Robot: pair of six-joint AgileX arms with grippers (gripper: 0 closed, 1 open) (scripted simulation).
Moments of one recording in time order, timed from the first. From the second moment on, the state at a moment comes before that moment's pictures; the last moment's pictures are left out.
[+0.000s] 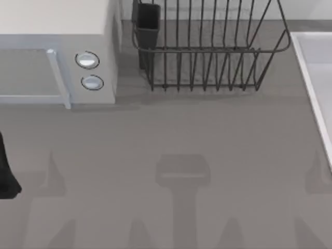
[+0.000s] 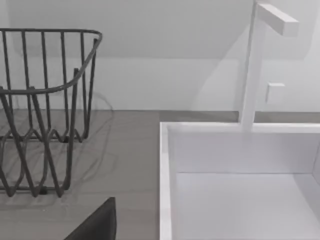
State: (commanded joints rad) left arm 0.00 0.00 0.00 0.00 0.00 0.00; right arm -0.01 0.10 0.09 -0.06 0.00 -0.01
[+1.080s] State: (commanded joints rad) left arm 0.00 0.00 0.00 0.00 0.00 0.00; right arm -0.21 1.77 1.38 -0.90 0.00 -0.19
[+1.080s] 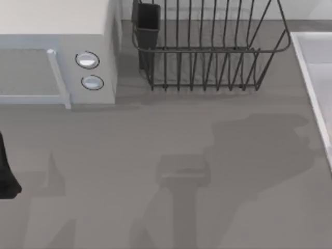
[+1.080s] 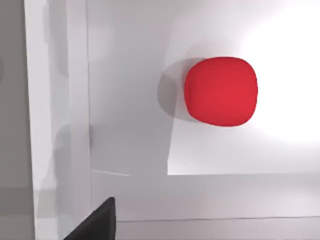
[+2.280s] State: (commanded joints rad) left arm 0.00 0.00 0.00 0.00 0.00 0.00; right arm -0.24 2.28 1.57 -0.85 0.00 -0.23
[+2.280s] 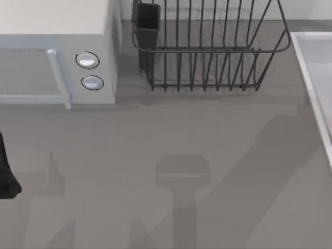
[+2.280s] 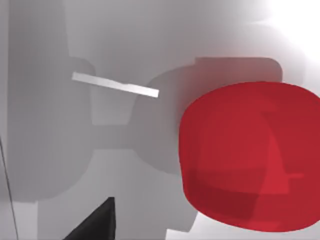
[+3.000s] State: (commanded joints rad) left arm 0.00 0.00 0.00 0.00 0.00 0.00; right arm -0.25 2.43 1.47 -0.62 0.01 -0.23
